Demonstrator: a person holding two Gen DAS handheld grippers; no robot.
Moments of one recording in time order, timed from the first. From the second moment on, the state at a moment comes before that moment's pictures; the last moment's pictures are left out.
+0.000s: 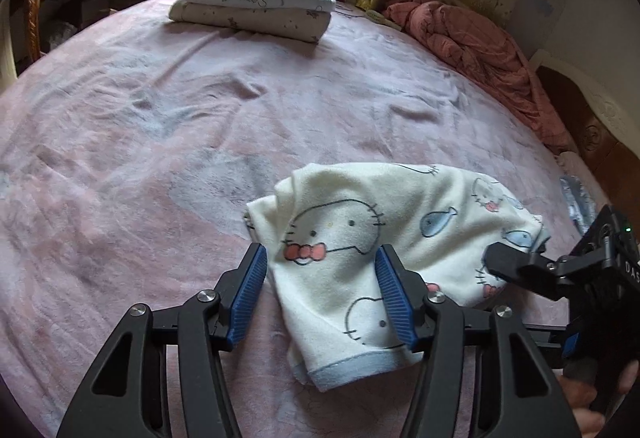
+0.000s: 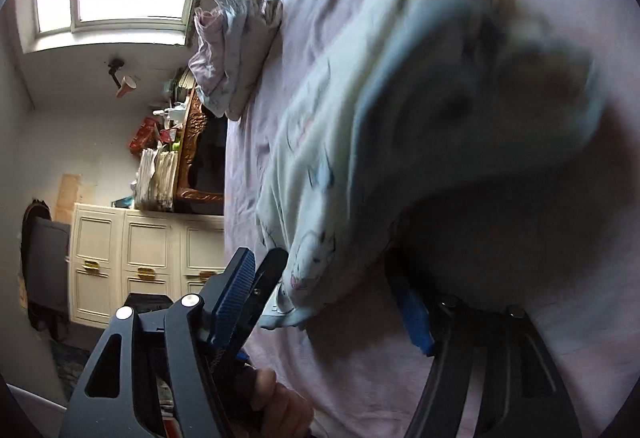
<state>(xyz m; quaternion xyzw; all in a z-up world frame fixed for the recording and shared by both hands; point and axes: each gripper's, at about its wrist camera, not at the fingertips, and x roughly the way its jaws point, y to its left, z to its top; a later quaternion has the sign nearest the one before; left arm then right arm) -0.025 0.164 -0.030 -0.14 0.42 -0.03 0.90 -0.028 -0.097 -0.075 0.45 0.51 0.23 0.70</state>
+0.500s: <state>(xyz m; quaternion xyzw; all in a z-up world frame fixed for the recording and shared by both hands) -0.018 0.160 -0.043 -0.12 0.43 -0.02 0.89 -0.014 -0.097 -0.074 0.47 0.40 0.22 0.75</state>
